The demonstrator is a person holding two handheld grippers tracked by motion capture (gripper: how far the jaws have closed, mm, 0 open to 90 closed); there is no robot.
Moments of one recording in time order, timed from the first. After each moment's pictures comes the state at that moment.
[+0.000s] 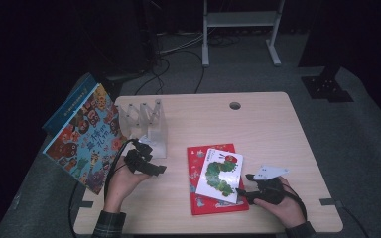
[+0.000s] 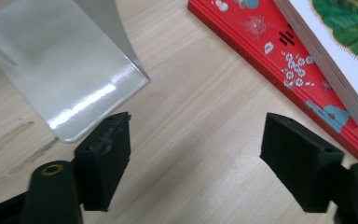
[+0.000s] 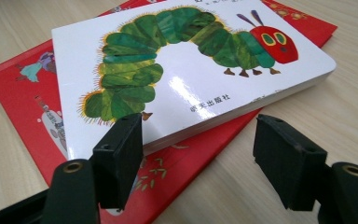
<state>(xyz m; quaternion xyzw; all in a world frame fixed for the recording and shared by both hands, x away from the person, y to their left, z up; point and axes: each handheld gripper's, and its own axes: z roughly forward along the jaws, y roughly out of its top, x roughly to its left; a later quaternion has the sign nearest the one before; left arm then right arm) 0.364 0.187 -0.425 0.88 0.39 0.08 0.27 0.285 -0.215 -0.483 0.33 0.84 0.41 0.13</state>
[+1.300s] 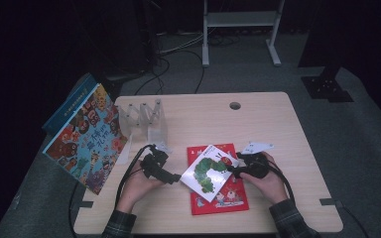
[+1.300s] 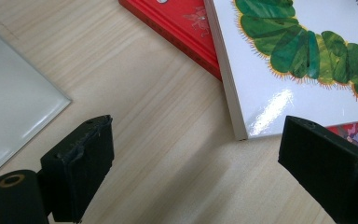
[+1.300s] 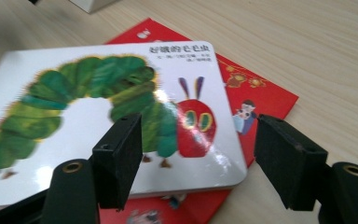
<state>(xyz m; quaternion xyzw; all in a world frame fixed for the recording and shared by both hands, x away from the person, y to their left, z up) 0.363 0.151 -0.449 0.89 0.35 0.04 0.29 0.358 -0.189 -0.471 0.35 0.83 0.41 0.15</state>
